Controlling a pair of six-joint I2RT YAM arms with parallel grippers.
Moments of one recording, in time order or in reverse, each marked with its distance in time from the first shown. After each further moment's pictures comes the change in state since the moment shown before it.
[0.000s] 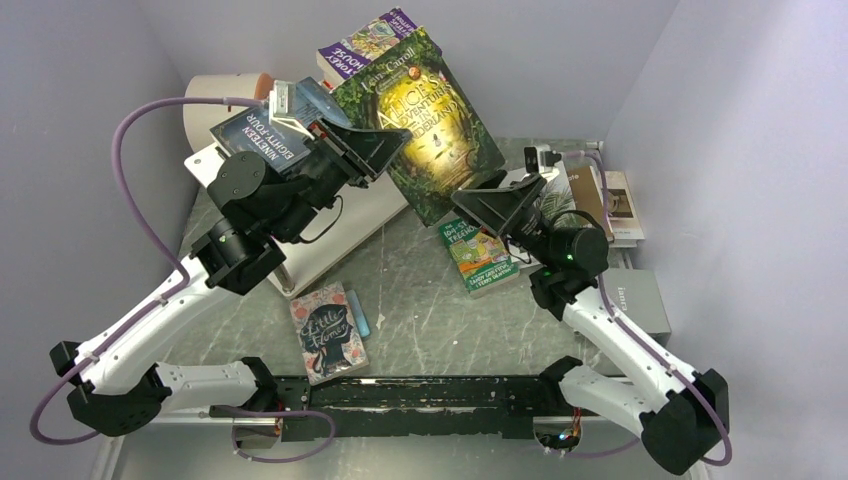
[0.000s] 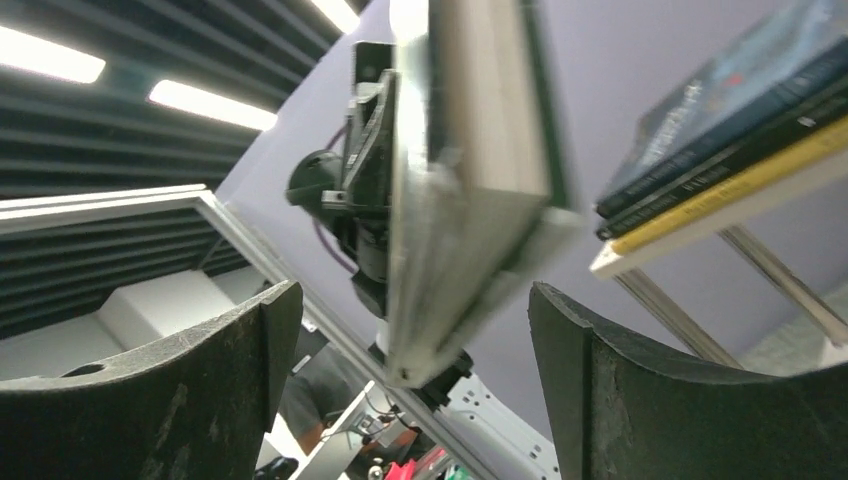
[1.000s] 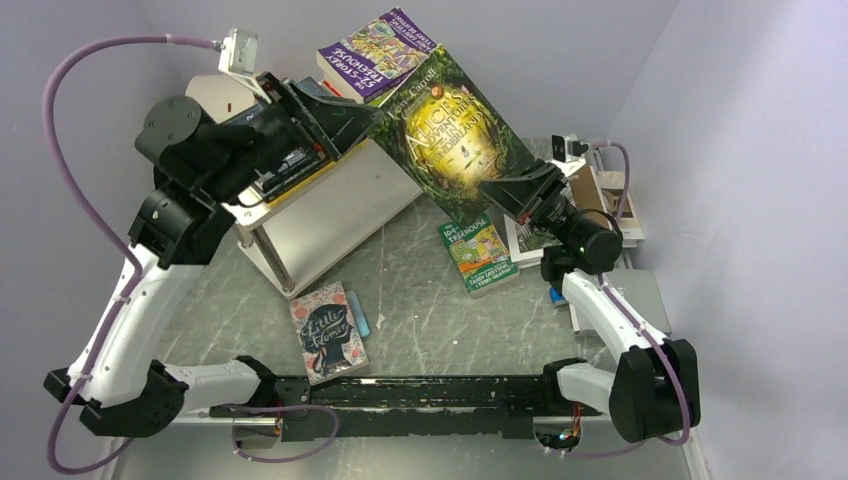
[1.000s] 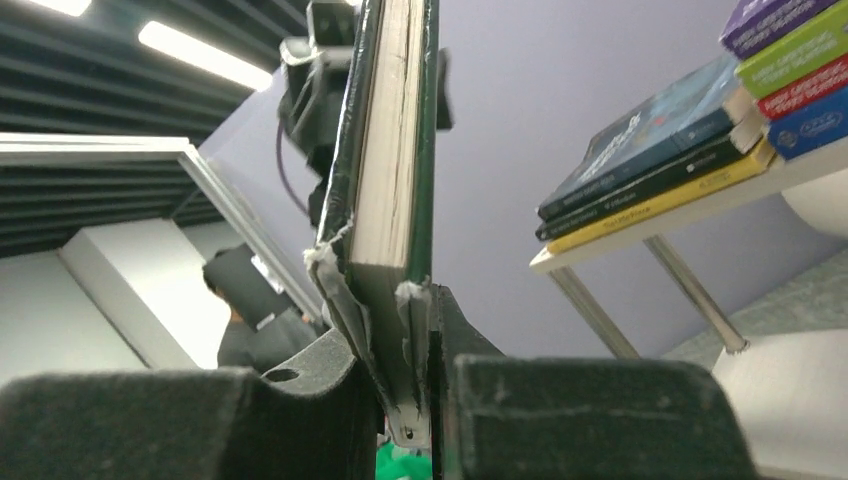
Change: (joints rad) left arm 0.246 0.058 0.317 -0.325 0.346 0.220; right arm -0.292 0.192 -0.037 0.493 -0.242 0.203
